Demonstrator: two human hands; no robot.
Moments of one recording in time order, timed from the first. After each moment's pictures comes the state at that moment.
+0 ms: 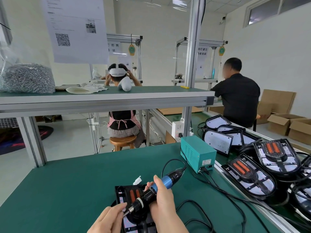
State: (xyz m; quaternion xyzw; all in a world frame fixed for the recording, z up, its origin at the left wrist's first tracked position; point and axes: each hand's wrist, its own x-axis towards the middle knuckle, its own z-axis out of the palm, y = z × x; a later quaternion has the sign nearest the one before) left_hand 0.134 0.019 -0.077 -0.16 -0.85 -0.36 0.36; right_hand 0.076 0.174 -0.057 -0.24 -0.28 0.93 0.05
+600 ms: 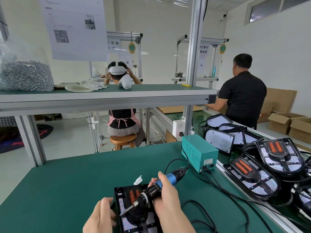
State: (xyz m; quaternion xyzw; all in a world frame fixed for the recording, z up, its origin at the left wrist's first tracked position) left_hand 0.116 0.029 -0.084 0.17 -0.74 -0.61 0.24; right_hand 0.066 0.184 -0.052 -0.25 -0.24 0.94 0.04
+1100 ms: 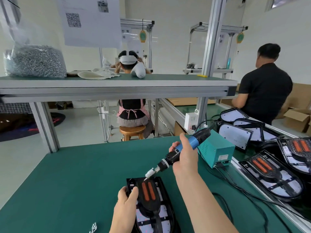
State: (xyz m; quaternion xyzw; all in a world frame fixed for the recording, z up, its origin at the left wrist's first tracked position) left_hand 0.099 0.042 -0.078 0.18 -0.75 -0.64 -0.01; right_hand 0.012 0.203 0.007 -0.16 -0.31 0.92 0.18
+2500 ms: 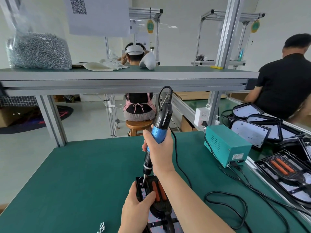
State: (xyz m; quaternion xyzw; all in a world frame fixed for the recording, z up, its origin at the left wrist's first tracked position) left_hand 0.086 0.038 -0.100 0.13 -0.69 -0.71 0.00; right_hand -0.004 0.116 -0.001 0.09 -0.56 0.80 0.21
